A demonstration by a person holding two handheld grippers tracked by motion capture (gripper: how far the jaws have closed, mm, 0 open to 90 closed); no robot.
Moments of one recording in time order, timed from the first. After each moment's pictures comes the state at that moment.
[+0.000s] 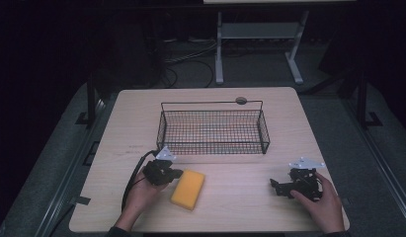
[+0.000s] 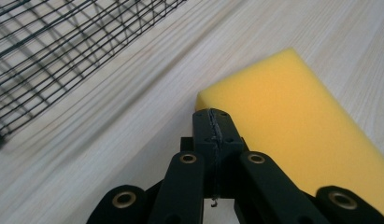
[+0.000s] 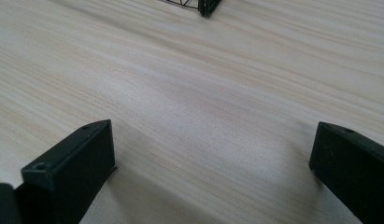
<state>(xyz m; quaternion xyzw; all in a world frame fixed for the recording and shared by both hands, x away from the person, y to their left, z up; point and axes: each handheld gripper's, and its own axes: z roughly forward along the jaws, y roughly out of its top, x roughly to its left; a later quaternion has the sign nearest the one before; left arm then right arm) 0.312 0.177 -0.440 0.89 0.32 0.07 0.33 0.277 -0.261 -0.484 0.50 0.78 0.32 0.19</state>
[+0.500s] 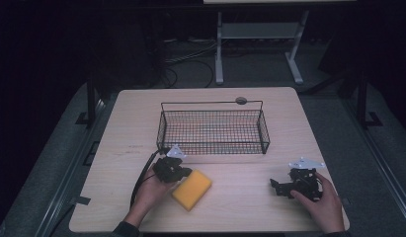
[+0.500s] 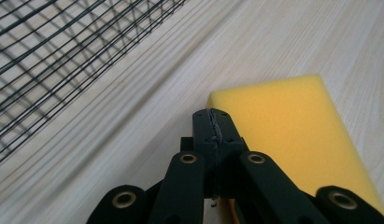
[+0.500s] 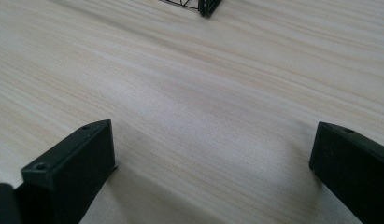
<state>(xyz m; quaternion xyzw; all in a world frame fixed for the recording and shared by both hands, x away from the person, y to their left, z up) 0.320 0.151 -0.440 0.89 0.30 0.06 0.33 0.277 -0.261 -0.484 0.50 0.78 0.32 0.19</state>
